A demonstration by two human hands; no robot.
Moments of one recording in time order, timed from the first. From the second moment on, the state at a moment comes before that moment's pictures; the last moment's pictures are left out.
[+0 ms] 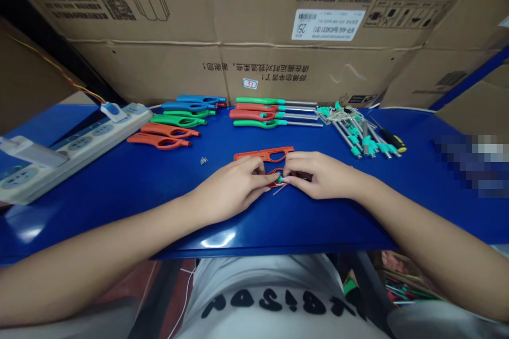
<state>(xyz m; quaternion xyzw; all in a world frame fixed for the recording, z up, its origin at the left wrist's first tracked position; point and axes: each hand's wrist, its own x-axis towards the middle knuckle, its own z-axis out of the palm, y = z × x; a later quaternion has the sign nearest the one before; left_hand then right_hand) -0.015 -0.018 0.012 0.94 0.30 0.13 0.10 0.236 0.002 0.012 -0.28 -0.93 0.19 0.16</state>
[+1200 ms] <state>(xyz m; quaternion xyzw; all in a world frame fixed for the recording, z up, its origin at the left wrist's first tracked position) -0.015 -0.018 0.015 0.94 0.32 0.13 0.06 0.236 0.007 0.007 -0.34 -0.89 0.25 0.18</state>
